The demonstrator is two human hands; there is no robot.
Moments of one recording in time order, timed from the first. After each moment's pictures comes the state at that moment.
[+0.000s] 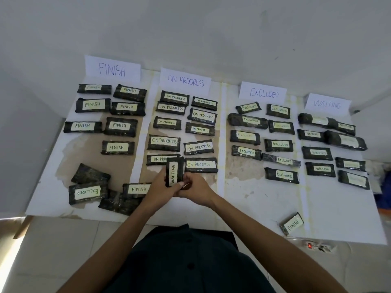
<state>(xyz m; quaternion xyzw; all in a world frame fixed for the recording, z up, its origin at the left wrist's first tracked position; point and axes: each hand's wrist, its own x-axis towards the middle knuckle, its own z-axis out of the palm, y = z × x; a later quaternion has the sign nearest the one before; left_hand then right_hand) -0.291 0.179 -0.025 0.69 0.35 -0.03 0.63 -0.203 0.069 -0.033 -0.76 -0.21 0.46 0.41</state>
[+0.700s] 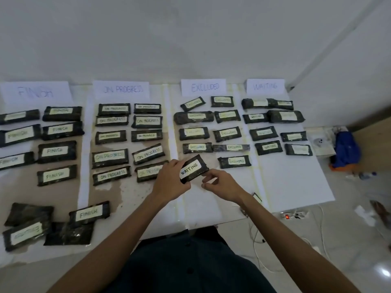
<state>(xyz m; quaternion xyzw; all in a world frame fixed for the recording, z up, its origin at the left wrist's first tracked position) -0.176 0.072 -0.008 0.92 0.11 -0.08 0.37 -0.111 -0.112 0.004 -0.85 -0.13 0.36 0.35</state>
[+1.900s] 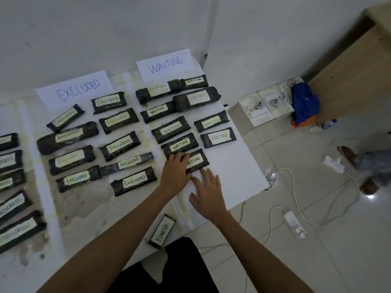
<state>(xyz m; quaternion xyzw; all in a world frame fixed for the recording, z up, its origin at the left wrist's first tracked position) 0.034 -0.235 -0.102 0.97 -0.08 -0.12 0.22 -0.027 -0.378 -0.113 -0.97 -0.12 0.15 0.14</state>
